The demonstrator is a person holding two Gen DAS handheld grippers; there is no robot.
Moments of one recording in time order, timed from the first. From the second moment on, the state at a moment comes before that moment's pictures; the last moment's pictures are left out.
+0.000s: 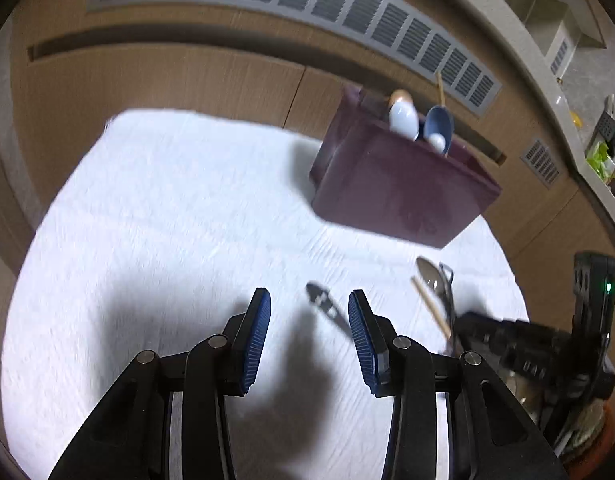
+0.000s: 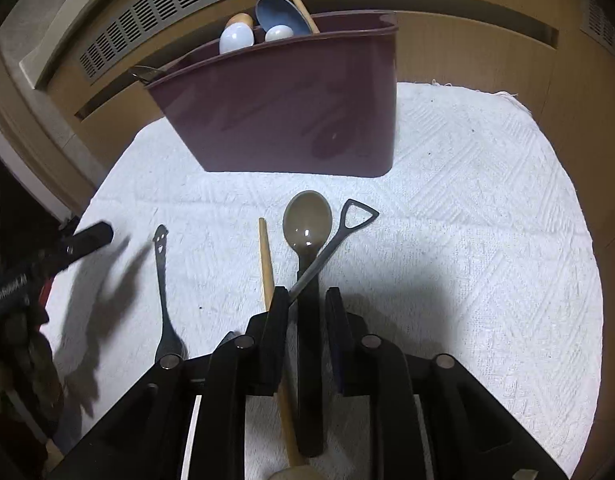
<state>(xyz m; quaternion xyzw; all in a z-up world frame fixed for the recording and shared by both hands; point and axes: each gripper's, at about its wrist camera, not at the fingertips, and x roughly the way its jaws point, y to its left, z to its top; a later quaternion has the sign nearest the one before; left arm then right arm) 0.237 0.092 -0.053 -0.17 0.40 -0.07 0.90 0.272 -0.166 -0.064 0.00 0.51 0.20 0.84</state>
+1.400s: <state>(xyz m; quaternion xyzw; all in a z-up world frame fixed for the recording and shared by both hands) 0.240 -0.052 -0.057 0.01 0.45 -0.26 0.85 0.244 -0.214 -0.059 -0.03 0.49 0.16 0.85</state>
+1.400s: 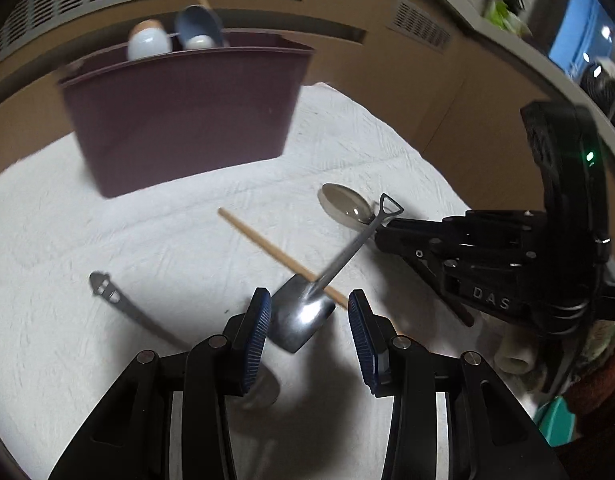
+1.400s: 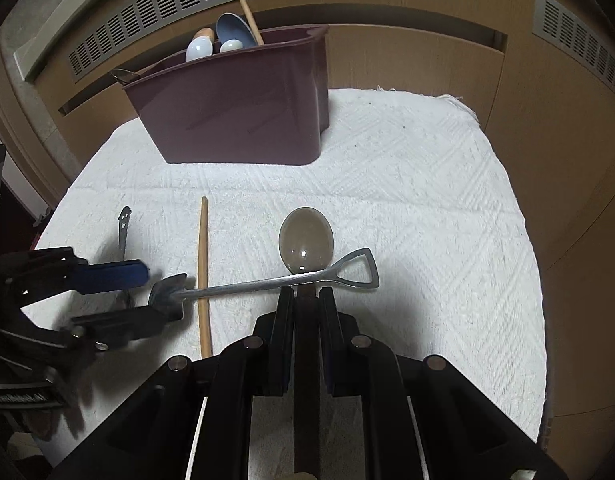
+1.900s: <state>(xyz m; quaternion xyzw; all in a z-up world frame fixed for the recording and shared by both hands) 0.263 -0.023 -0.067 0.05 0.46 -0.15 0.88 0.237 -0.223 -0.061 -0.02 0.50 0.17 0.85</state>
